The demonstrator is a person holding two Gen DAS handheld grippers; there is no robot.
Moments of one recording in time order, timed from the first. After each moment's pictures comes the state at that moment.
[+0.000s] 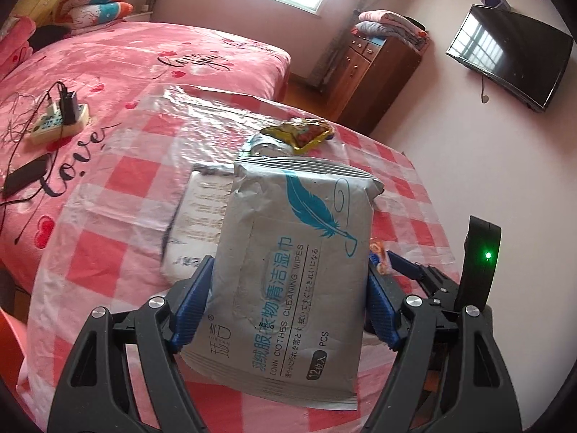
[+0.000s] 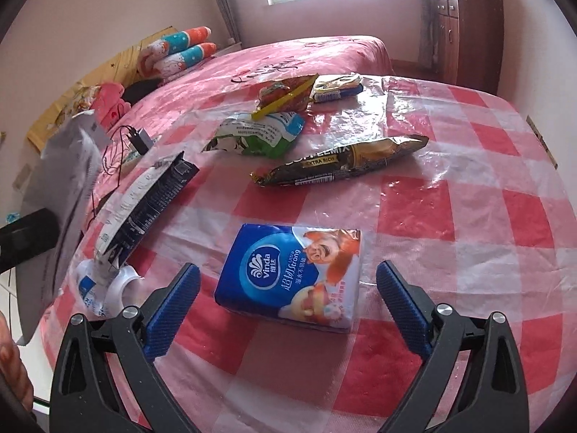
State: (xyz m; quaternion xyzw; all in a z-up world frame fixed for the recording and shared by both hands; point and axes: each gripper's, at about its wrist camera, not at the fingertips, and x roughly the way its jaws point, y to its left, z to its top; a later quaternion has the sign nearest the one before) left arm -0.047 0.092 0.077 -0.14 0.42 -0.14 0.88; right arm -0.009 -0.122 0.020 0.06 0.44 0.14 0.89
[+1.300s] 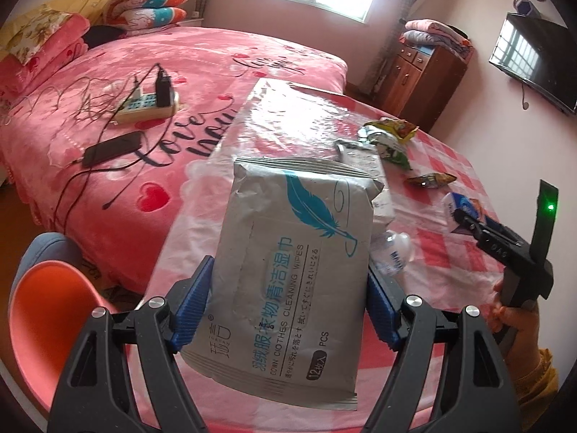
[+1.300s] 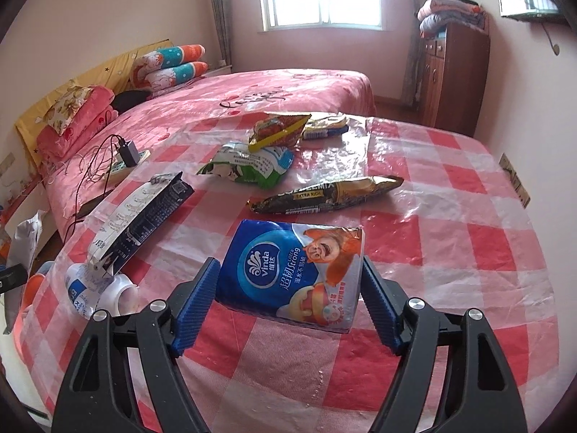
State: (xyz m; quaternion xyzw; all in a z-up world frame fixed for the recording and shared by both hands) left arm -0.114 0.209 0.054 -0.12 0.42 -0.04 0.90; right arm -0.029 -0.110 0.042 0.00 0.37 0.10 0.93
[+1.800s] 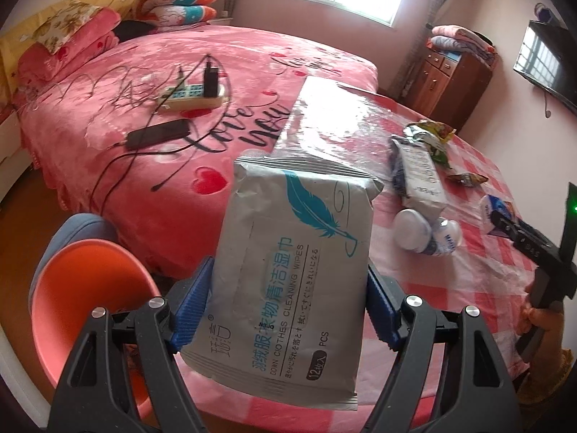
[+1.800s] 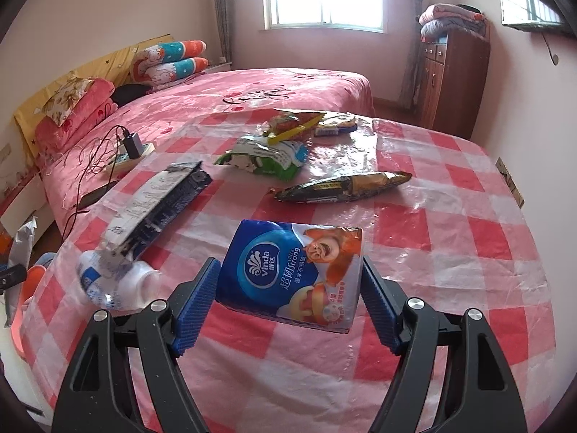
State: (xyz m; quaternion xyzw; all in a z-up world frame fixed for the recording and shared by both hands) left arm -0.138 0.257 0.041 -0.11 0.43 0.01 0.90; right arm -0.047 -0.082 0.050 -0.01 0.37 0.10 0.92
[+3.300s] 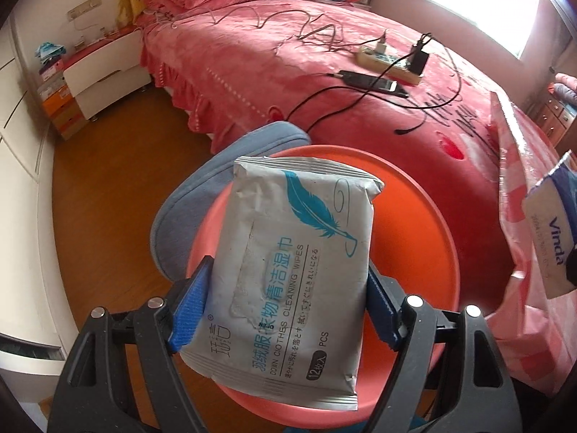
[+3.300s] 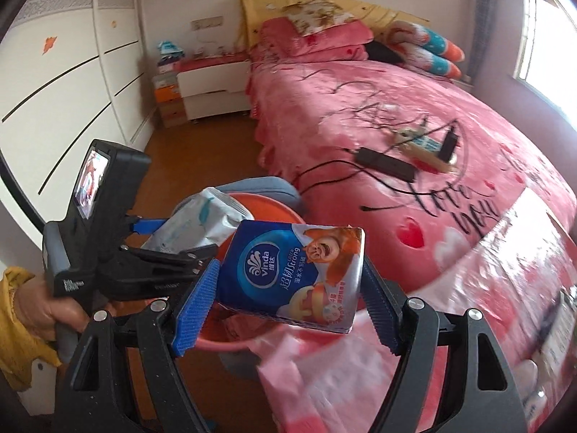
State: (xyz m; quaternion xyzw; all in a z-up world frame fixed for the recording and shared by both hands) left arm -0.238 0.449 -0.041 -0.17 0.46 0.24 0.84; right arm -0.159 0.302 0.045 -0.22 0.35 0.49 0.77
